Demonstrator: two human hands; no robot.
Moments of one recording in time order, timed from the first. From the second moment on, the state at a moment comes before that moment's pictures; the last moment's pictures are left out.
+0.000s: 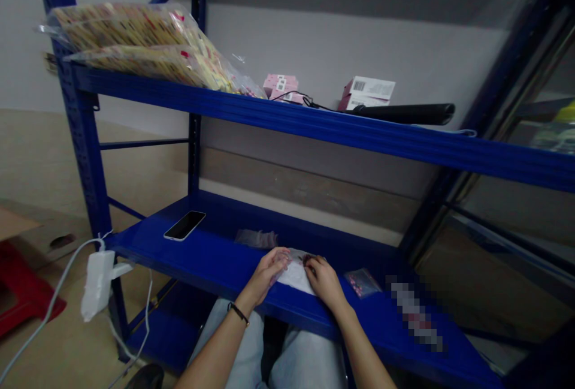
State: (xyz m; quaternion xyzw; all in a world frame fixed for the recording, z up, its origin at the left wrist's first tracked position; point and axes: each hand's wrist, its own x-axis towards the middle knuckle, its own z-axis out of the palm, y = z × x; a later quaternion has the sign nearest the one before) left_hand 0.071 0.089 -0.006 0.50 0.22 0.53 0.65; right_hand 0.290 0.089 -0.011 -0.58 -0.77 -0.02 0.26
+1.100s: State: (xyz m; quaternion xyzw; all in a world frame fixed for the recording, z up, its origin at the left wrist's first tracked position) left_hand 0.078 0.094 -0.012 0.59 0.23 0.52 0.58; right_hand 0.272 0.080 0.026 -0.52 -0.70 0.18 0.46
